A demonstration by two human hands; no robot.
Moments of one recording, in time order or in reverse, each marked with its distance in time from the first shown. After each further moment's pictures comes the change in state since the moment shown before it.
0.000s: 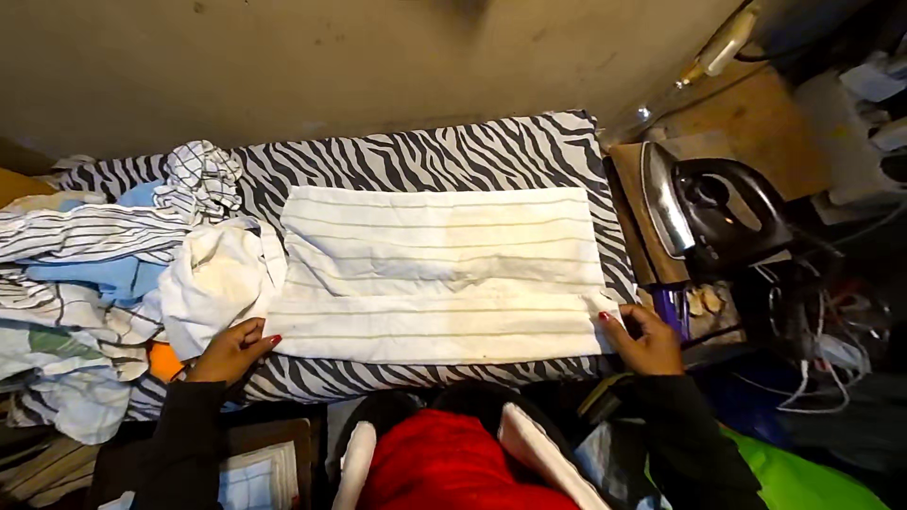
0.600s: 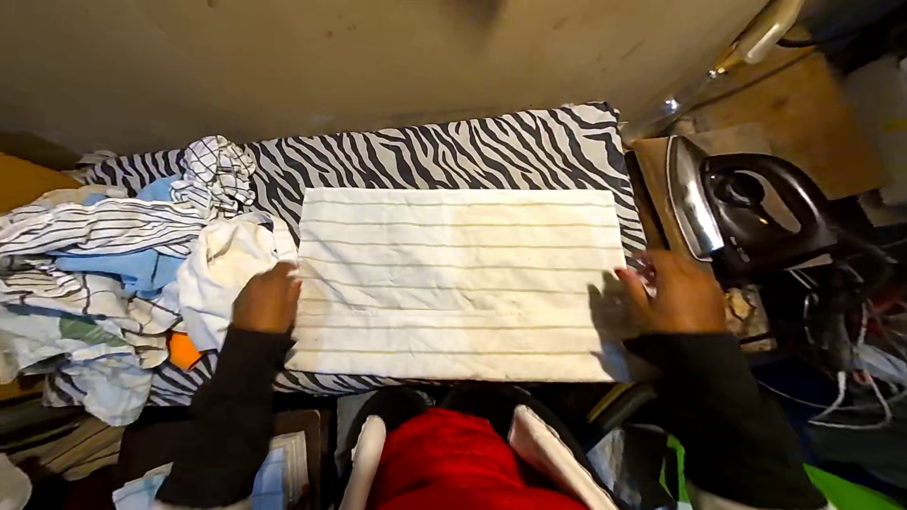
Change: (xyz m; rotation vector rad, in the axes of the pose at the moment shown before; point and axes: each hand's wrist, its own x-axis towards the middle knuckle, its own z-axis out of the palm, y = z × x) left_hand 0.027 0.082 0.007 0.551 0.176 0.140; right_hand 0.065 -0.072 -0.016 -0.499 -0.139 -0.146
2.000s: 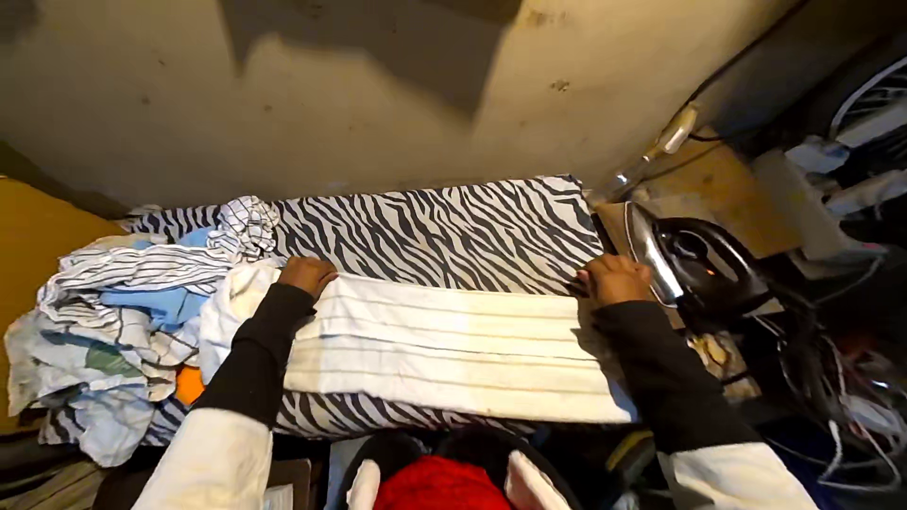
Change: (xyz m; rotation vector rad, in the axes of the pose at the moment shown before) left_hand 0.106 0.000 -0.004 0.085 0.073 0.433; right_hand 0.081 0.017 0.021 -0.102 -0.036 -0.063
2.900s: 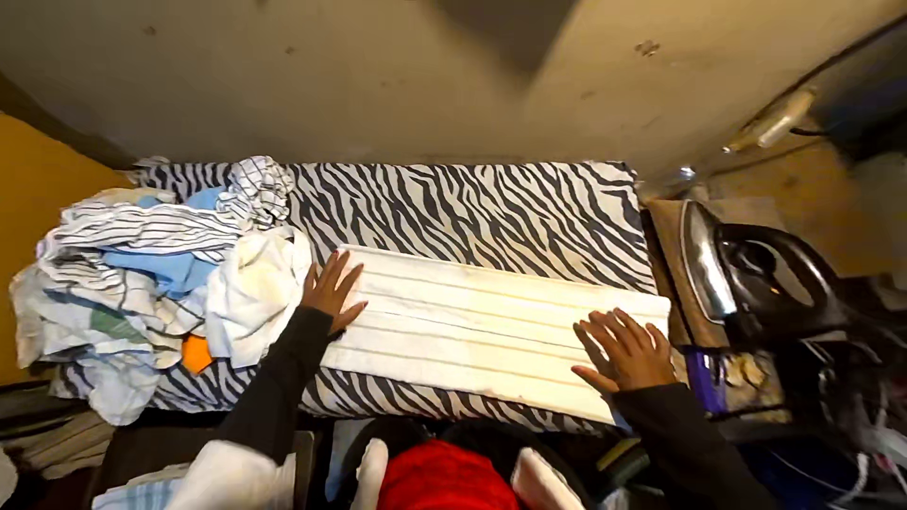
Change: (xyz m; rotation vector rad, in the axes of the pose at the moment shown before) left_hand -0.057 0.016 0.083 -0.029 0.126 -0.023; right_hand -0.100 0.015 0.056 0.074 0.082 -0.337
